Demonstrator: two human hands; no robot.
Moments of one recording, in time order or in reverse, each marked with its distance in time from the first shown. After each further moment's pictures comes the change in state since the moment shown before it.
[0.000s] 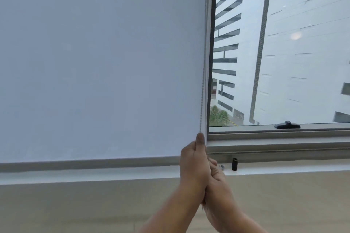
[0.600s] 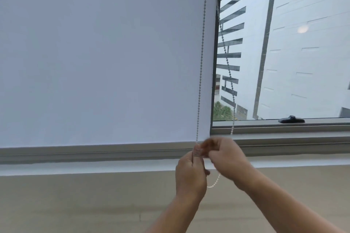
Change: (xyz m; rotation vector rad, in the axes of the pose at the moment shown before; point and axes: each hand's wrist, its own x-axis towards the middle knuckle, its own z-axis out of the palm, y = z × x) left_hand -0.016 -0.038 -0.030 0.191 0.030 0.043; right_hand 0.028 -0.049 -0.014 -0.884 0.031 -0.053
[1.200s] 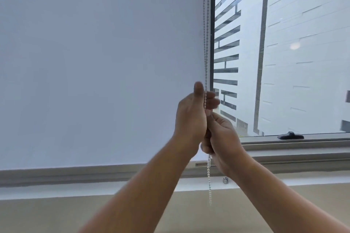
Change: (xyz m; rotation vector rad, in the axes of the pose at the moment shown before) left_hand 0.044 0.165 -0.003 -0.220 -0.109 0.342; right_hand 0.008 -0.091 -0.011 0.730 -0.017 -0.280
